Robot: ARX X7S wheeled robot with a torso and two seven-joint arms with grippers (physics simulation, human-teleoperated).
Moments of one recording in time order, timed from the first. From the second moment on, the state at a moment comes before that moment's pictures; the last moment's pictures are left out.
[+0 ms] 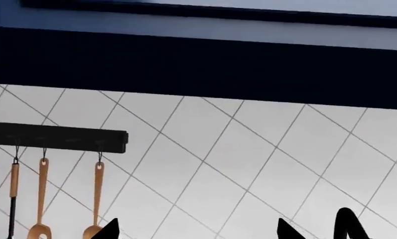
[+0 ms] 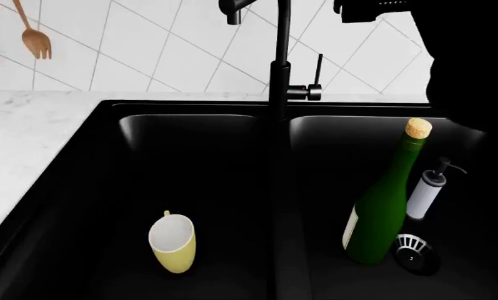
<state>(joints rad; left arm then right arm) -1.46 -1.14 0.24 0.59 -2.03 -0.78 -1.13 1.72 0.67 -0.86 -0.19 1.65 0.82 1.27</state>
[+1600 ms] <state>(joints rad) -1.33 -1.20 0.14 0.62 -2.00 -0.70 -1.10 1.79 0.35 -1.02 0.62 1.32 0.73 0.92</state>
